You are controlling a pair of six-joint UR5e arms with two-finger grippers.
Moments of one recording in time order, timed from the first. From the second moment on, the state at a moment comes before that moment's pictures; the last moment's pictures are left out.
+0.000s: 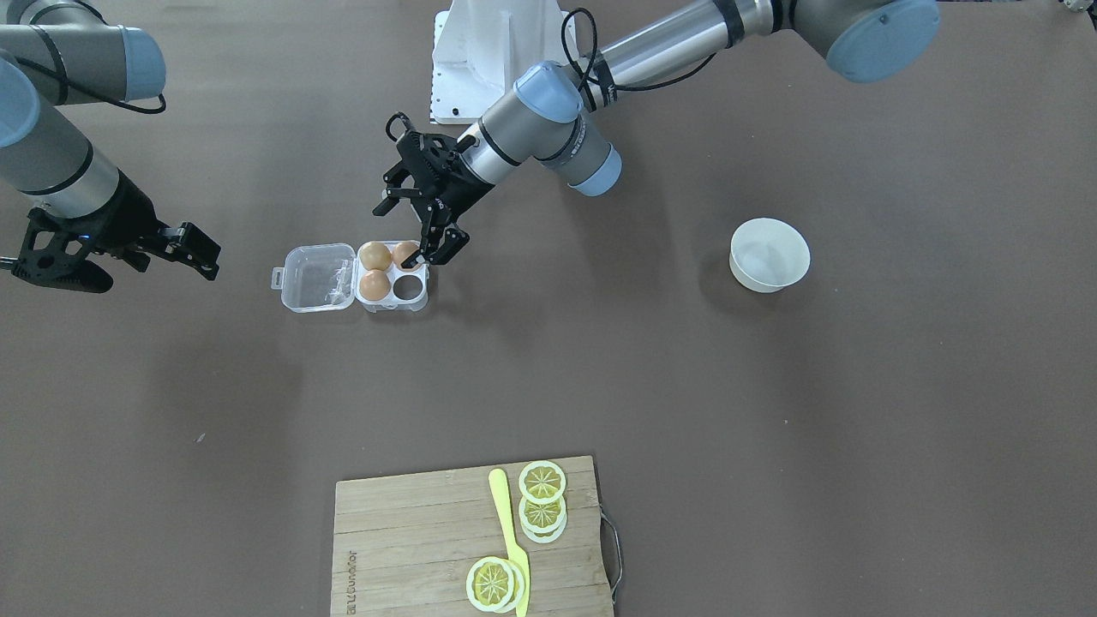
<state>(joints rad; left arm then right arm) -0.33 -2.46 -1.14 -2.78 -1.60 -0.45 0.91 -1.42 1.89 -1.46 2.18 1.04</state>
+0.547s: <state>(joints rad) -0.39 -2.46 -1.15 -2.77 -1.63 -0.53 0.91 -1.41 1.89 -1.46 2.18 1.03</state>
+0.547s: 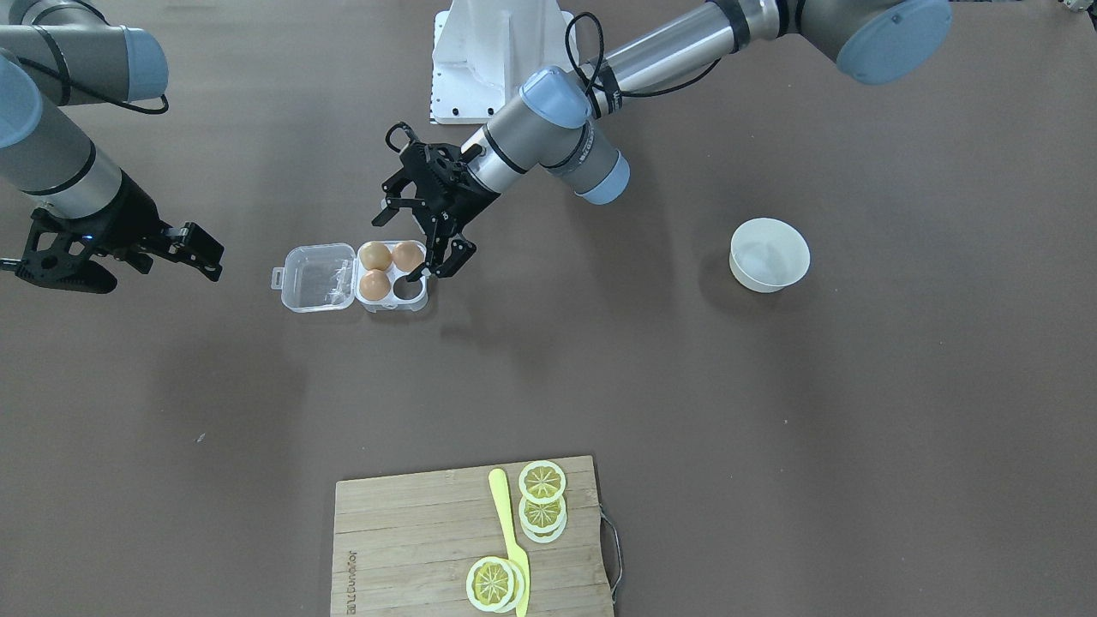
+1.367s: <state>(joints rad) -0.42 -2.36 -1.28 -2.66 -1.71 -1.24 0.91 -1.41 1.90 -1.41 2.19 1.07</state>
